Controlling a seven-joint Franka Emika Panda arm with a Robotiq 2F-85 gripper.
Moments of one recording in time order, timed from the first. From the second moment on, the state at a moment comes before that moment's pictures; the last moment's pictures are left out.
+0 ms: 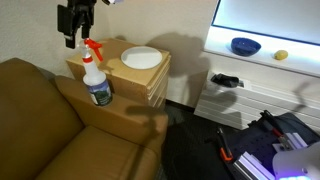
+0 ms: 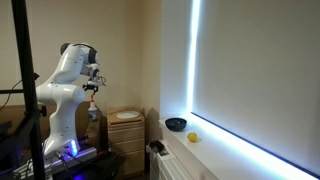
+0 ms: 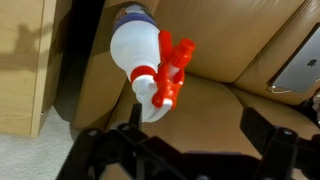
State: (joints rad) arm 0.36 0.50 0.41 -1.64 0.13 2.29 -0.61
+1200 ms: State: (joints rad) arm 0.36 0.57 0.41 -1.63 0.12 2.29 -0.61
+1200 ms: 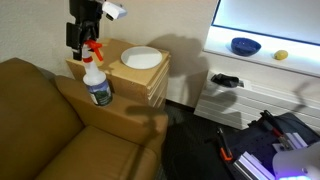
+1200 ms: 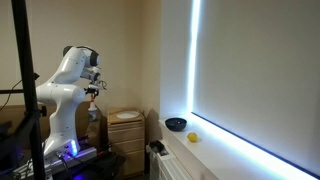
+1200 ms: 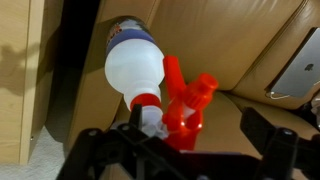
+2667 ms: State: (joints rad) arm 0.38 0.63 0.43 -1.50 0.05 2.26 -0.61
